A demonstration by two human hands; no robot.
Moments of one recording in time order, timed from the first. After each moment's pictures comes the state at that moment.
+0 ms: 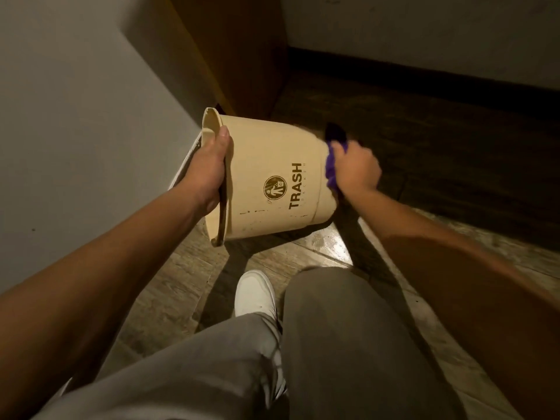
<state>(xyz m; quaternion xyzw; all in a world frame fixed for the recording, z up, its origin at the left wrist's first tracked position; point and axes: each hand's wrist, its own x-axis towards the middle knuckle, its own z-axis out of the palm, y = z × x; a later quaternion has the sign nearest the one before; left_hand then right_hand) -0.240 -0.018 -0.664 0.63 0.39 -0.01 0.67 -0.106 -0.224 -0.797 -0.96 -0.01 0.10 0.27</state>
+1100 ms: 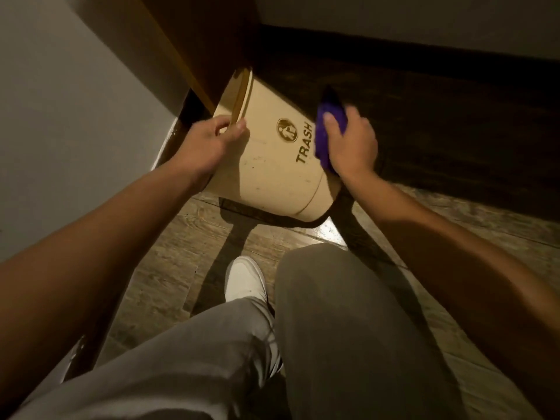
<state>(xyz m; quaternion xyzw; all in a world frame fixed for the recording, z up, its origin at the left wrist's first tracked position) -0.229 -0.039 -0.653 0.79 0.29 -0.11 0.53 -0.124 -0.259 -0.772 -0.91 0.00 0.03 0.40</state>
